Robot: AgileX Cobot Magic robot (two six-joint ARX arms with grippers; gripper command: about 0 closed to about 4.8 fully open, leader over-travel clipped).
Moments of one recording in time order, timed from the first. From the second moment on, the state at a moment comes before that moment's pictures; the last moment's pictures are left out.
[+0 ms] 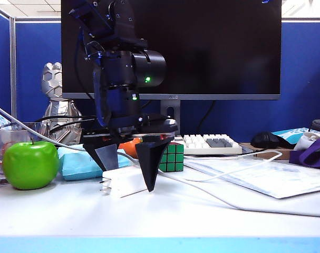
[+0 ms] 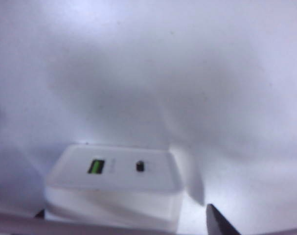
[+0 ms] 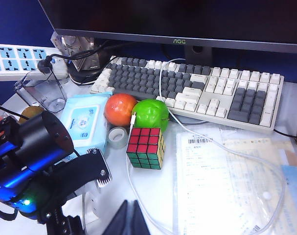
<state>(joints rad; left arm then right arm) -0.67 2.05 1.54 -0.87 0.04 -0.04 0.26 0.96 1.00 -0.38 -0.29 0.10</state>
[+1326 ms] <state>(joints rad) -0.69 2.05 1.68 -1.31 0.02 0.07 0.26 0.96 1.00 -0.38 -0.29 0.10</state>
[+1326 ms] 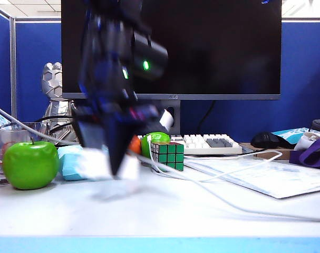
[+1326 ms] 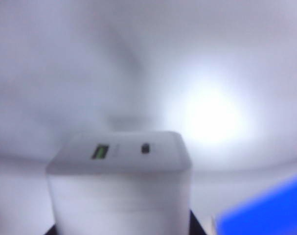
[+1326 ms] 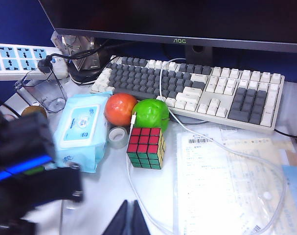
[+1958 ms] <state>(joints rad) -0.69 1.71 1.73 -1.33 0.04 0.12 0.26 0.96 1.00 -0.35 -0.31 0.10</state>
